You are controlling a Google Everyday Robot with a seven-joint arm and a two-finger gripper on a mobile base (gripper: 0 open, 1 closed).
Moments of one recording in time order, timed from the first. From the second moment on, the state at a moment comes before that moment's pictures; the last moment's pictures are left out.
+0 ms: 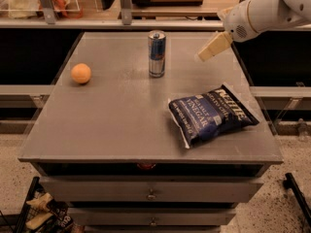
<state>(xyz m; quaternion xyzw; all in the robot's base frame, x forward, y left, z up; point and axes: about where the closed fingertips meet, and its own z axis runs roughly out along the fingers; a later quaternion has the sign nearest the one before) 0.710 -0.178 0.940 -0.49 0.75 0.09 0.44</state>
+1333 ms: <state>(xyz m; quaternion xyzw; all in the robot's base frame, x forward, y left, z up) 0.715 -0.123 0.917 -0.56 0.67 0.21 0.44</state>
